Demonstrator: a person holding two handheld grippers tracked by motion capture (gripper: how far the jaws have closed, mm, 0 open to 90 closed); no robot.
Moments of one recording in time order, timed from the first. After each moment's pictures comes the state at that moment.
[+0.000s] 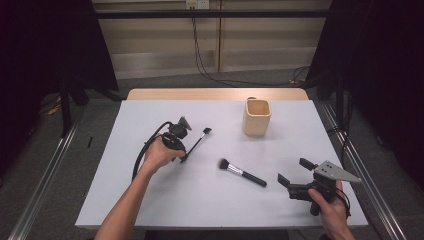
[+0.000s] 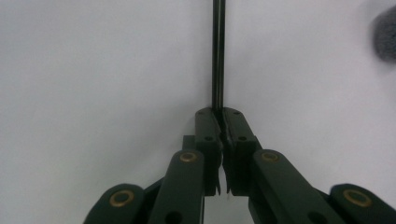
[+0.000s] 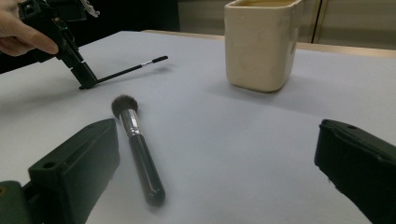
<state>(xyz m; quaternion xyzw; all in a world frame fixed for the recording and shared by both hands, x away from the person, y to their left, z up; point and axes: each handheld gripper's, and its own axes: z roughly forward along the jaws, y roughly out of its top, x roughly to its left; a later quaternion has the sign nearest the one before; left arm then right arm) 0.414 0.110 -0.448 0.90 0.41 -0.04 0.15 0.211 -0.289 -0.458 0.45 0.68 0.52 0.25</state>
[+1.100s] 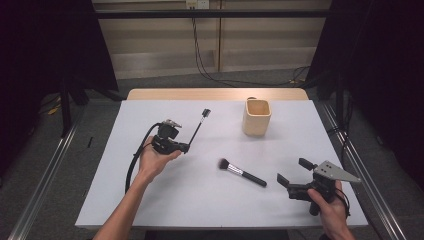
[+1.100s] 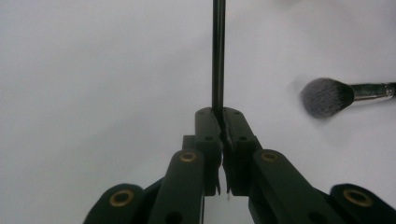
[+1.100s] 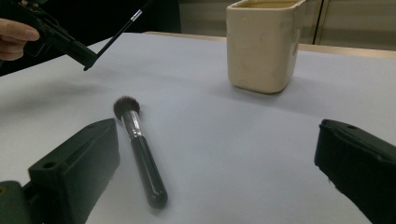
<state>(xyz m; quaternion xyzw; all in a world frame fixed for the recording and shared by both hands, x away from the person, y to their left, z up) 0.383 0.134 -0.433 0.85 0.38 0.04 0.35 0.211 -0.288 -0.458 0.45 0.68 0.53 0.25</state>
